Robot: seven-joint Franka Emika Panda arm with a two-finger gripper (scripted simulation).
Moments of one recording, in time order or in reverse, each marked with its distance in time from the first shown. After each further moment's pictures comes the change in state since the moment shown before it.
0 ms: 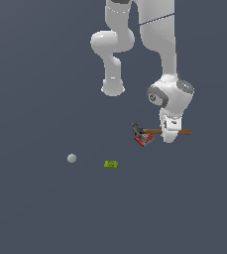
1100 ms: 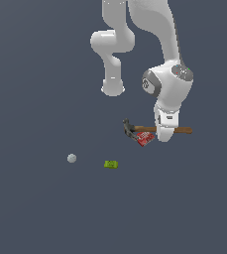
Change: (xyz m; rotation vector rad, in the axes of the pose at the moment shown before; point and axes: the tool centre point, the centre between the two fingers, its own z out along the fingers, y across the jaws) arm -0.055 0.049 -0.080 0.004 0.000 0.001
